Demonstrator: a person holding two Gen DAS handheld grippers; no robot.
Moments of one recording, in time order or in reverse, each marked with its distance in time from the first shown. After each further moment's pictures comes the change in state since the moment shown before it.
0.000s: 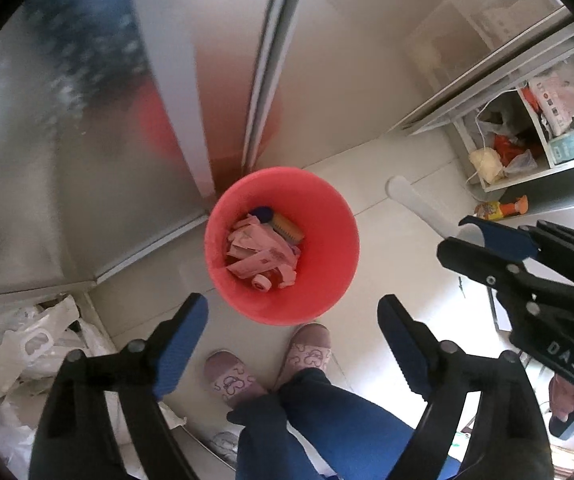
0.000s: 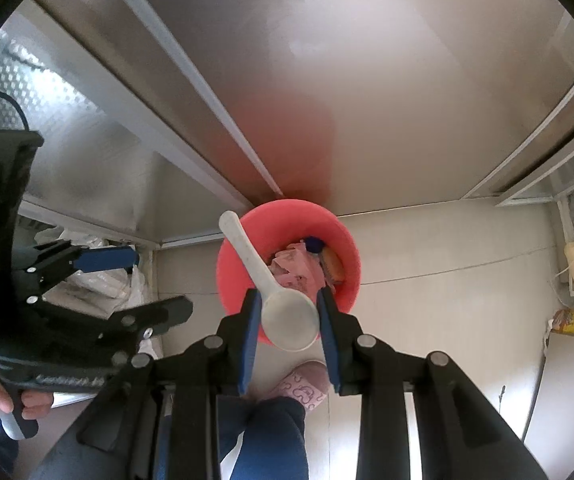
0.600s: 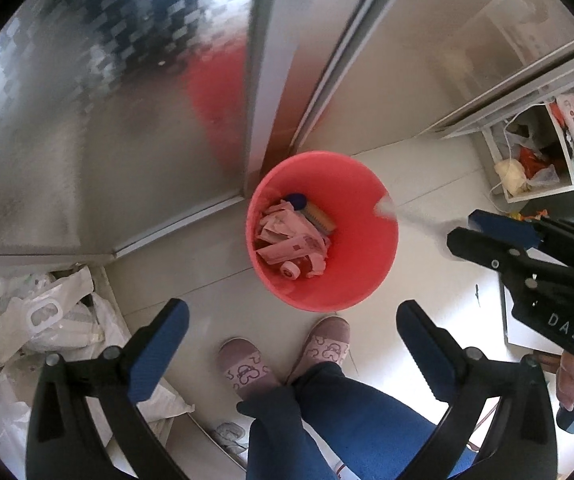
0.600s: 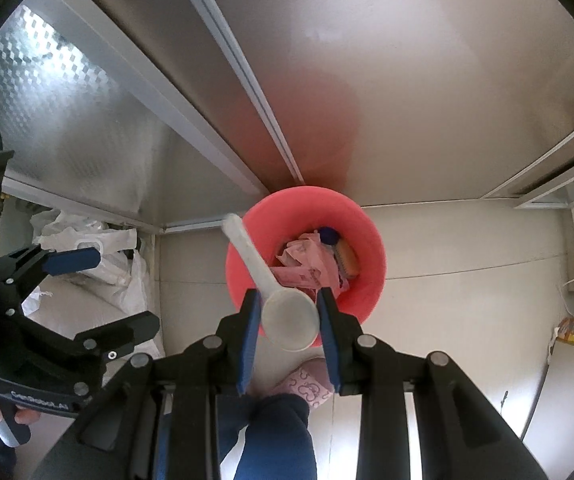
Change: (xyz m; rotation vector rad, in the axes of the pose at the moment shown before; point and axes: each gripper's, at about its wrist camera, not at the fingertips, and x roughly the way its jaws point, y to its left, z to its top) left arm 0.005 0.039 -0.018 -0.084 0.015 0.046; right arm 0.031 0.006 0.006 -0.036 0.062 0.006
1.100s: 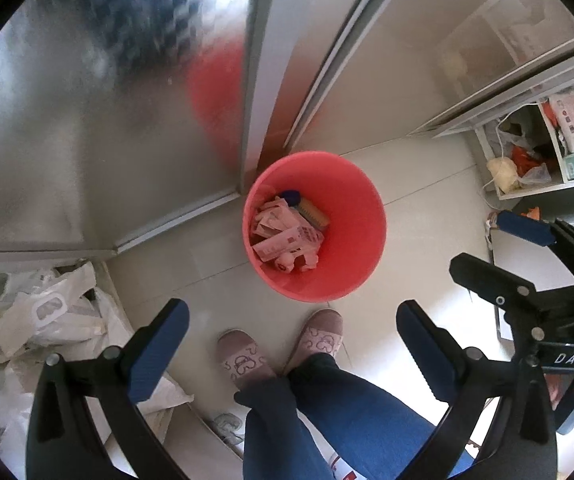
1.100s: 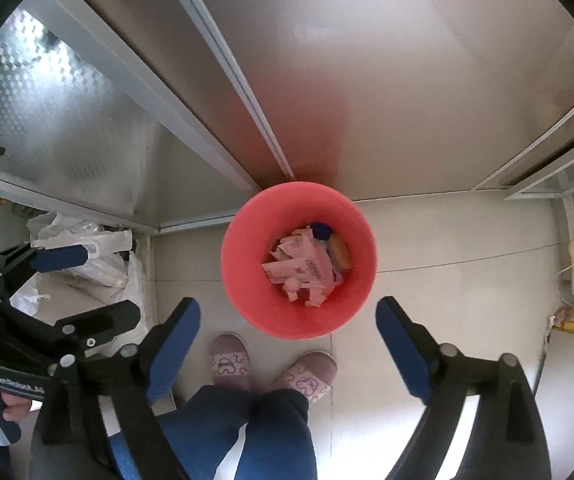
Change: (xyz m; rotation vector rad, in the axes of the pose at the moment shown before) left arm -0.031 -0.006 0.000 0.008 0.010 -0.012; right arm -0.026 0.003 -0.010 0.049 -0.022 -0.034
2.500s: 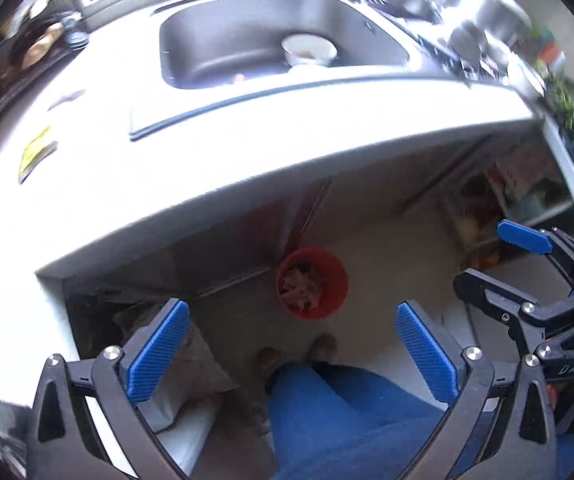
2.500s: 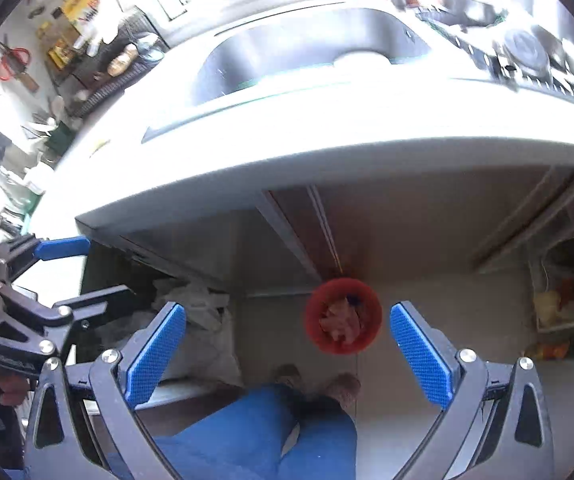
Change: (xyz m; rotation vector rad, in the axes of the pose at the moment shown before) left arm -0.348 -0.045 -0.017 -0.012 -0.248 0.101; right arm -0.315 0.075 0.023 -0.070 -0.259 0.115
